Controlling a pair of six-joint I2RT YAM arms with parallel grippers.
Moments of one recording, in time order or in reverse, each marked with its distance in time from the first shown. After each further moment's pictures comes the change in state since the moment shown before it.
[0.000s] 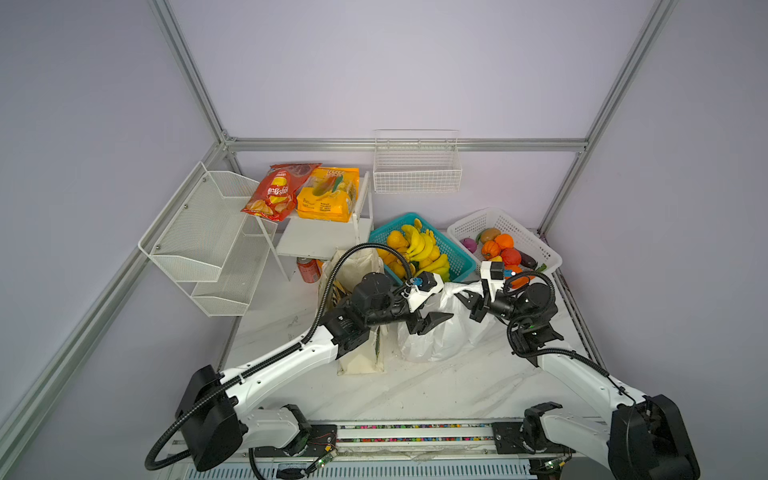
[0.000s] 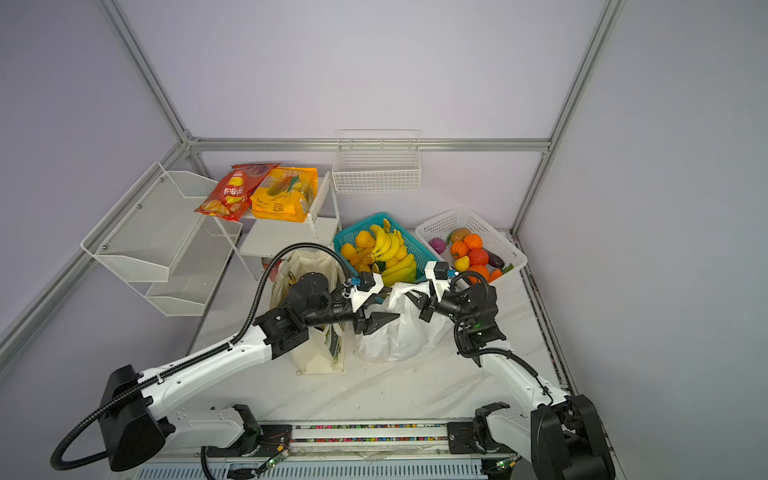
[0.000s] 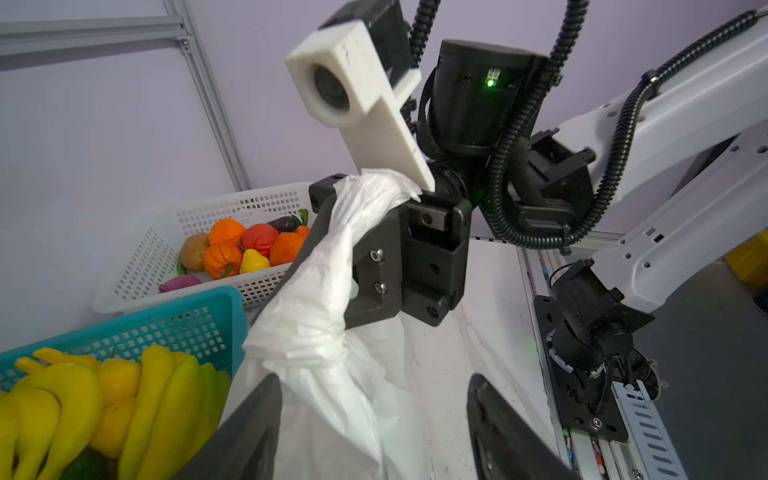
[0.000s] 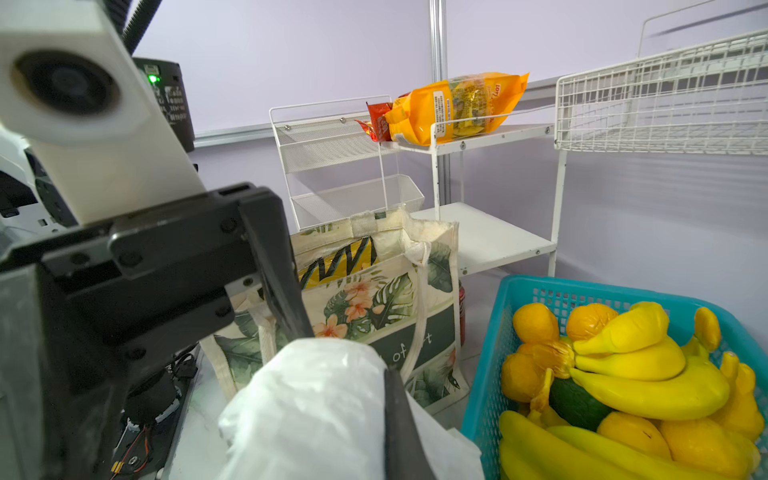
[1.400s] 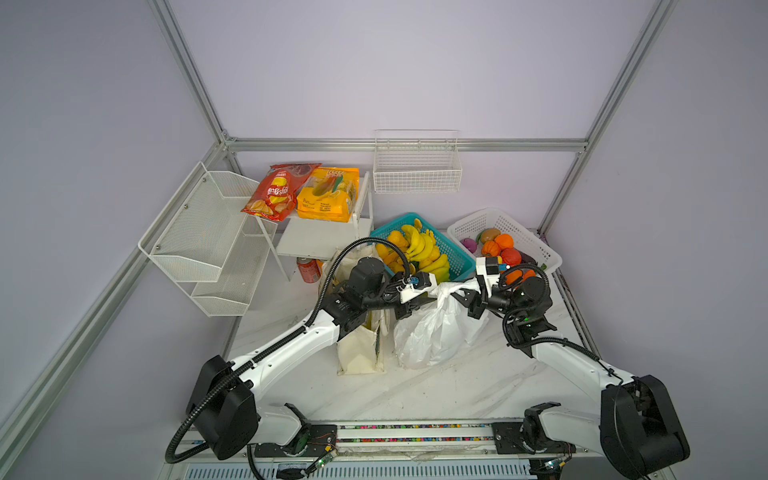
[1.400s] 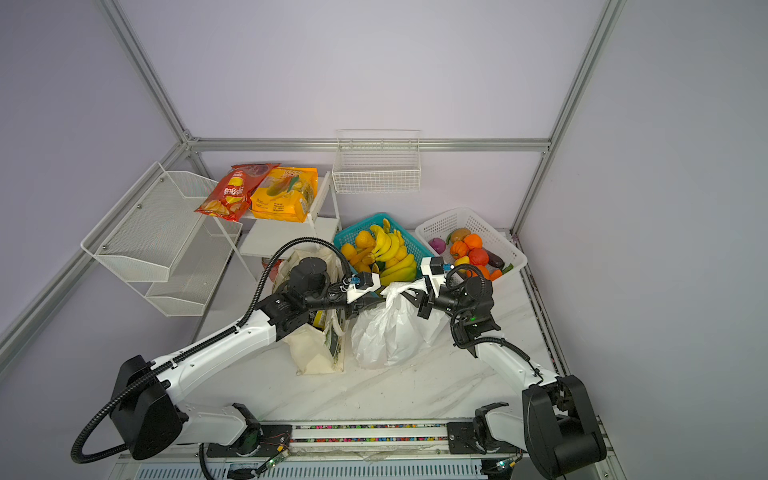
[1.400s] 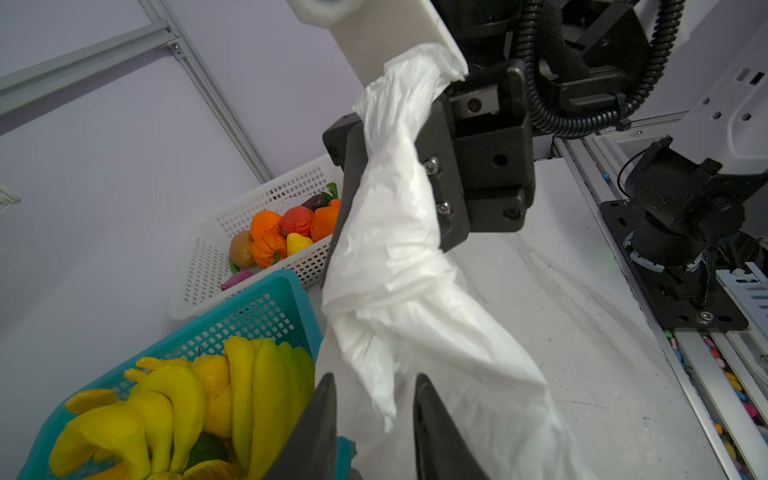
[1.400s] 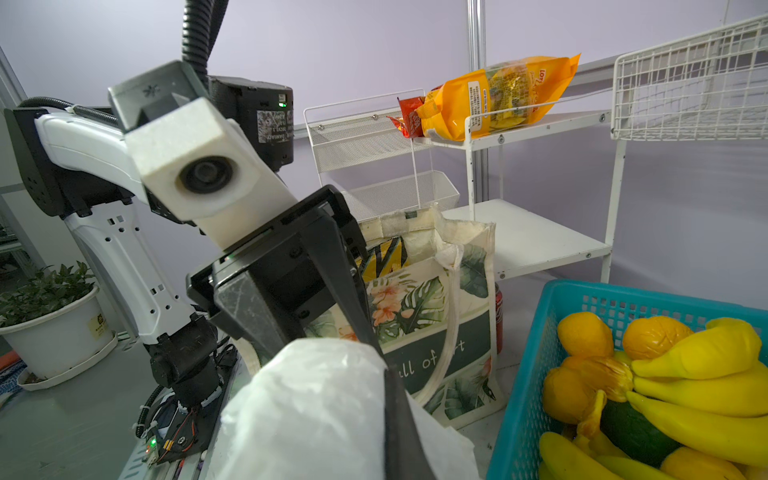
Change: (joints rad) left arm 0.137 0.114 0.064 -0.095 0.132 0.342; right arm -0.001 0.093 0.052 0.068 -0.102 0.073
